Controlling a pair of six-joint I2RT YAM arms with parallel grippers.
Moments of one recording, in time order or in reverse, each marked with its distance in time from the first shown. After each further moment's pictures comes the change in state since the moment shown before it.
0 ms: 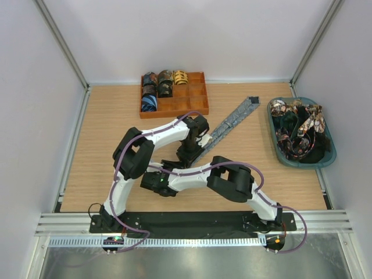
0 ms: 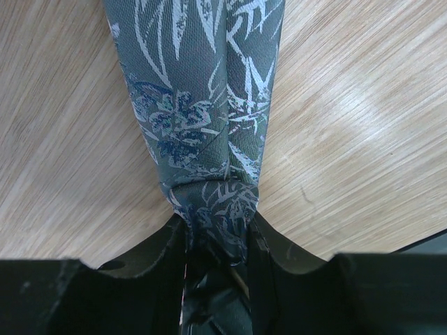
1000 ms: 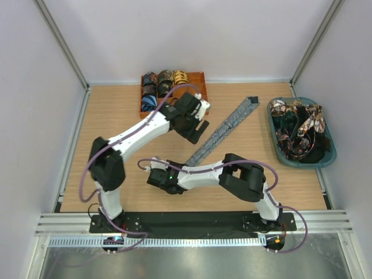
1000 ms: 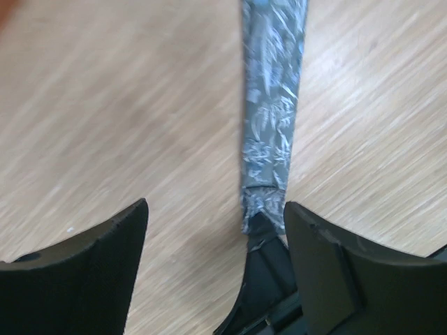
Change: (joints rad) left arm 0.037 -0.265 0.039 0.185 -0.115 -0.035; right arm -0.014 -0.122 -0.130 0.084 -0.125 0.025
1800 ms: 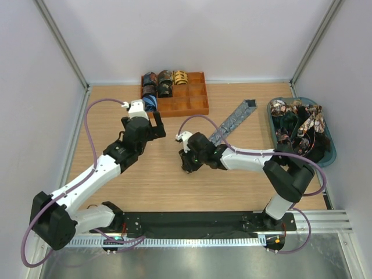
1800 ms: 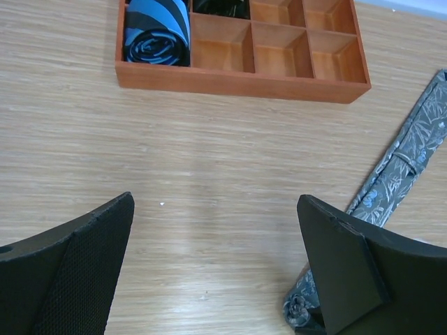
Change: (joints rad) left arm 0.160 -0.752 -0.833 0.697 -0.501 -0.434; right arm -0.391 -0.417 -0.407 0.419 -0.941 0.164
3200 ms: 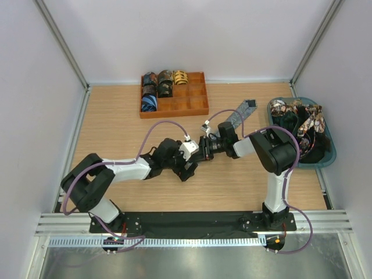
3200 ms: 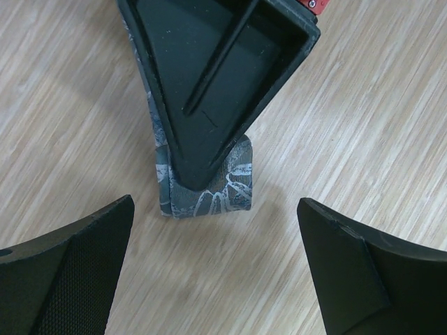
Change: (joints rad) left arm -0.198 0.407 -0.214 0.365 0.701 0.563; right arm -0.458 0.302 -0.120 0.586 -0.935 0.495
